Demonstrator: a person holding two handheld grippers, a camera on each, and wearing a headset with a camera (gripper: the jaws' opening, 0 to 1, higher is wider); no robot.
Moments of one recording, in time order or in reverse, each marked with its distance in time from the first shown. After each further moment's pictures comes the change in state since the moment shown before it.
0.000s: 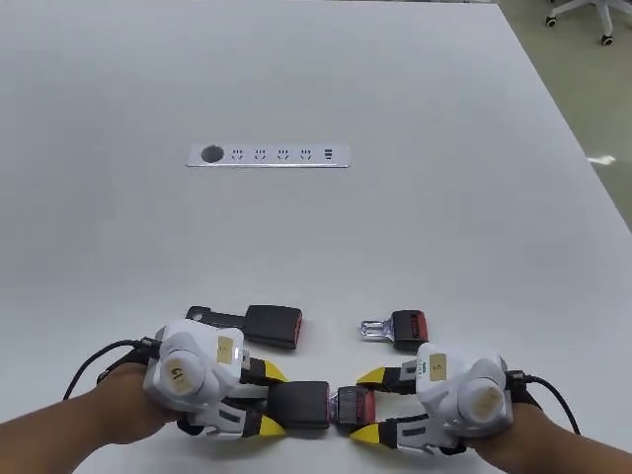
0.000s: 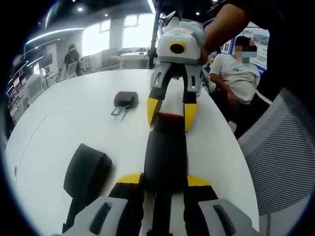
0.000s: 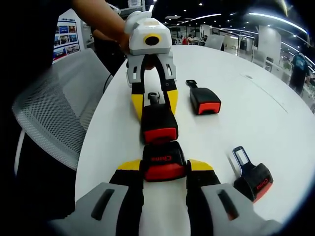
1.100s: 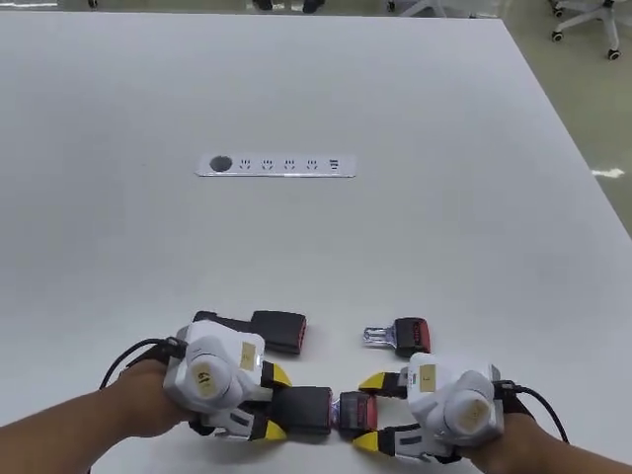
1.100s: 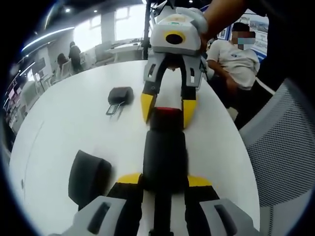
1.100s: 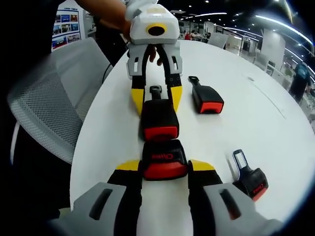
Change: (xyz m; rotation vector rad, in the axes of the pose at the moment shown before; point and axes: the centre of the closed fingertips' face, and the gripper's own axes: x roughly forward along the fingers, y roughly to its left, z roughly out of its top) left arm 0.003 0.000 -0.005 0.069 0.128 0.020; right arm 0.004 0.005 -0.006 -0.077 0.064 -0.029
